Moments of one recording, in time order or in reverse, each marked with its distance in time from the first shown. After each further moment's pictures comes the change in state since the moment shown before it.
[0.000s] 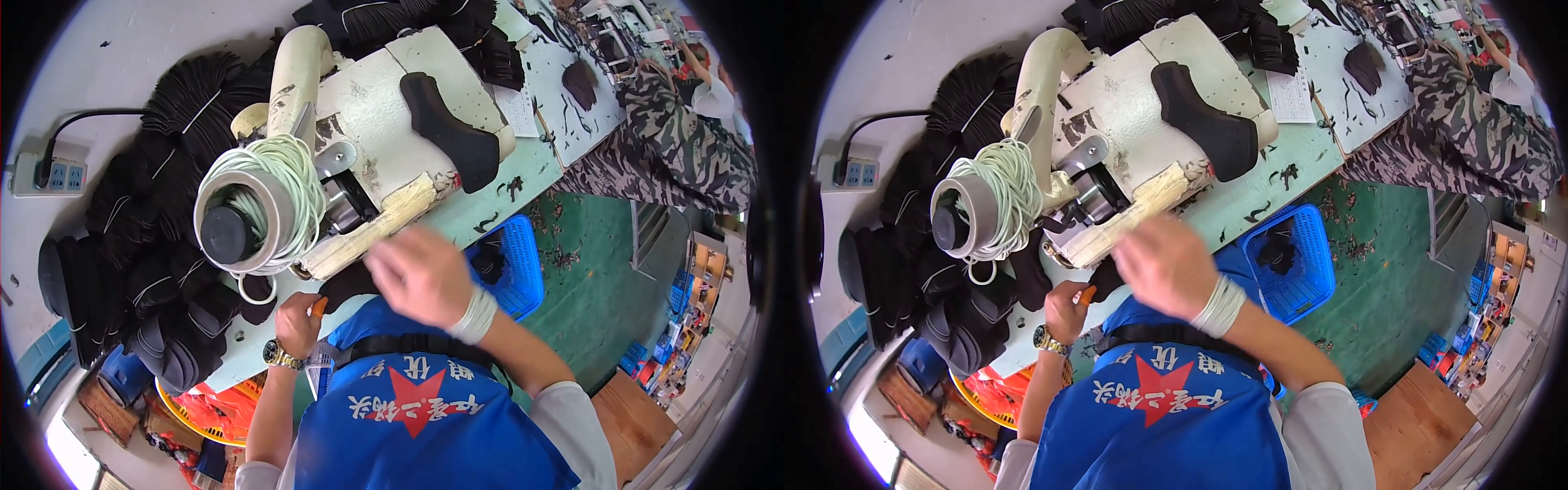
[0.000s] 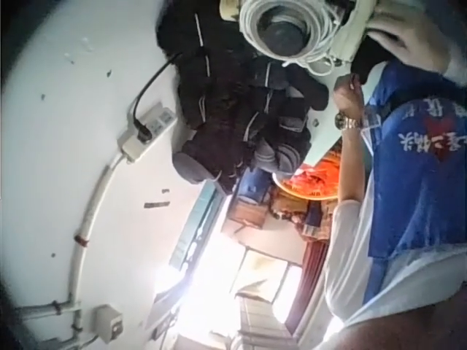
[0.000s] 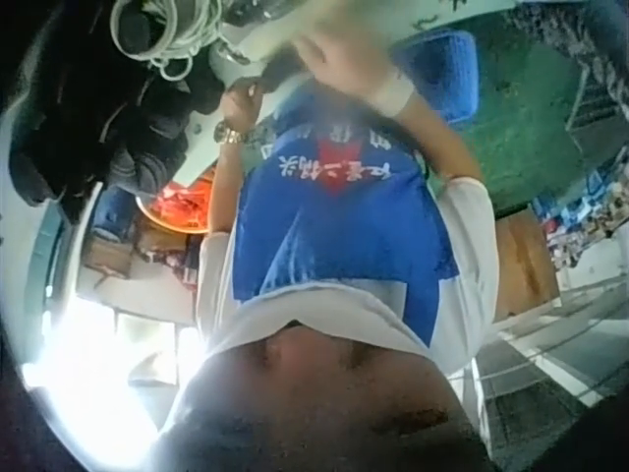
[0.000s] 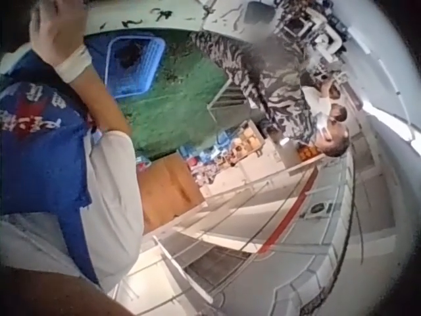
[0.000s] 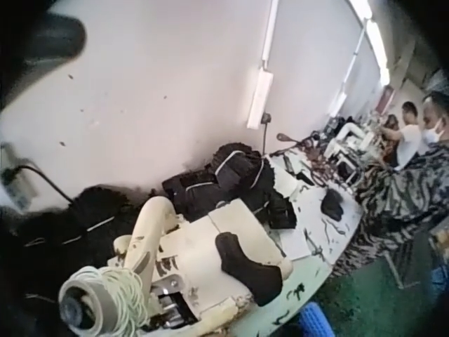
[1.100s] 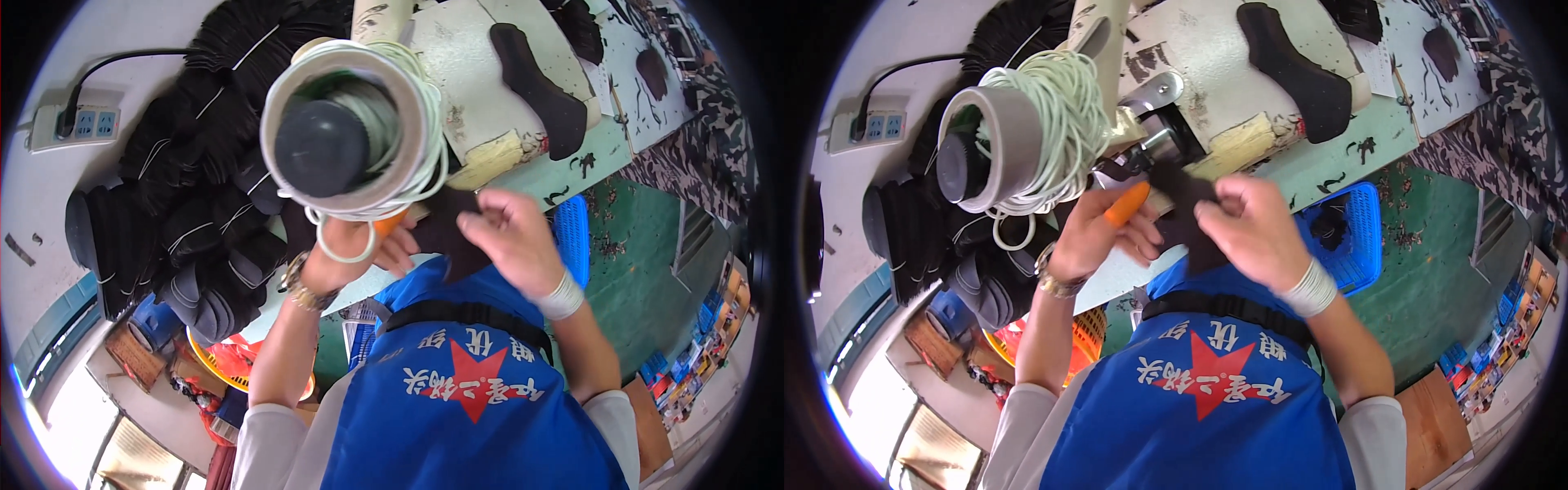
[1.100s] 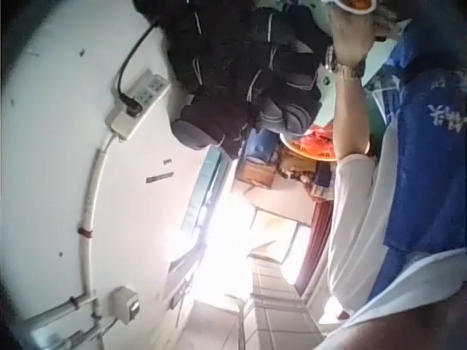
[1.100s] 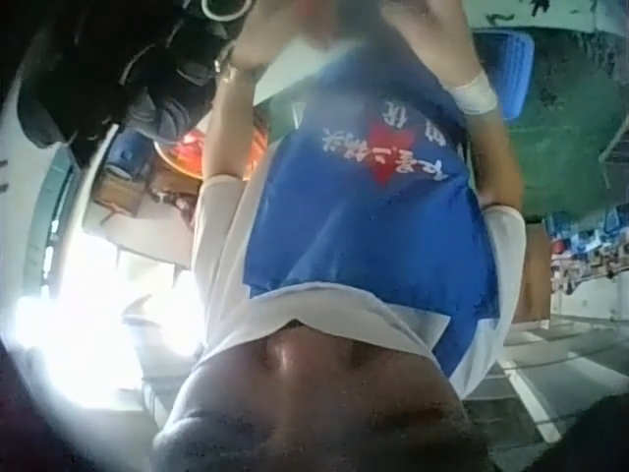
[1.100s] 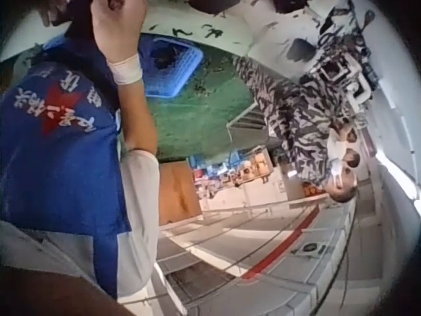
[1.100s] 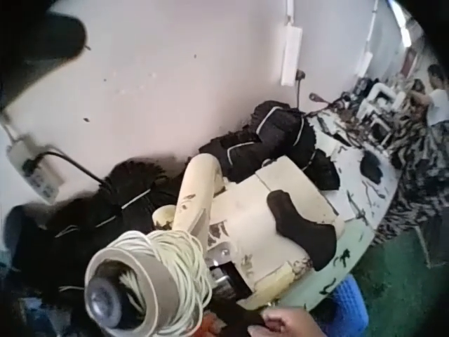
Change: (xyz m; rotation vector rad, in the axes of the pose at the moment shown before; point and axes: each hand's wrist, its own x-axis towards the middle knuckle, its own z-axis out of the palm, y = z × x) left_hand 0.079 0.073 -0.070 -1.066 -0.524 -0.440; right_hand 0.009 0.001 -0.010 0.774 -0.284 0.851
